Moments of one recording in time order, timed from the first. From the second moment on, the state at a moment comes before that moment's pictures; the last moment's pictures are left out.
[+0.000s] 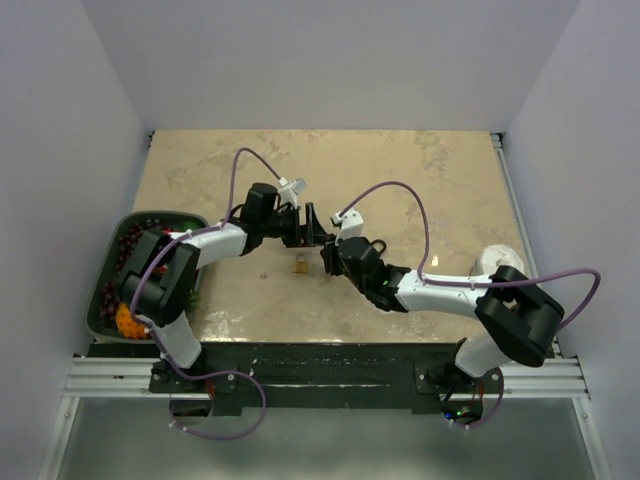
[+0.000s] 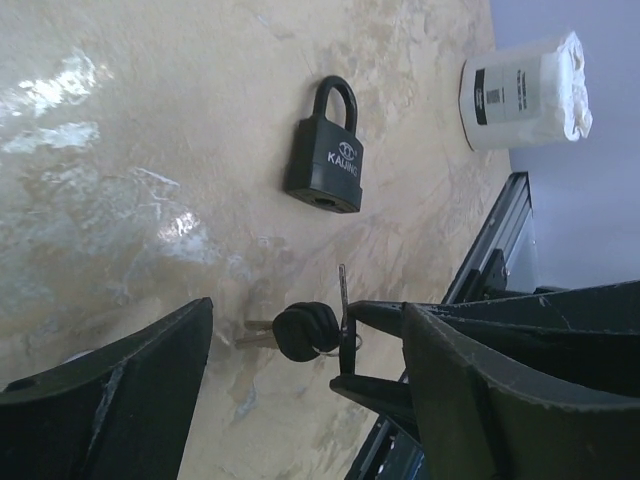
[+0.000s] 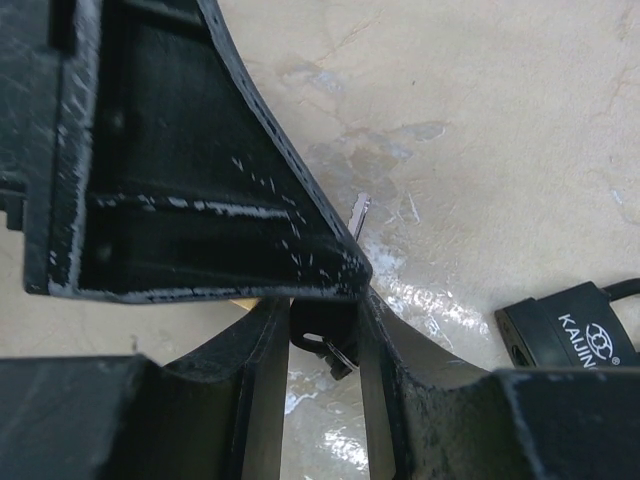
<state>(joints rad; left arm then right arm) -0.44 1.73 0.93 0.17 0.66 -0.60 0.94 1.50 0.70 0.35 0.42 0.39</state>
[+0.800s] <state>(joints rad) -0.49 1.82 0.92 0.33 0.78 -0.70 0.95 1.48 0.65 0.36 0.43 0.37</state>
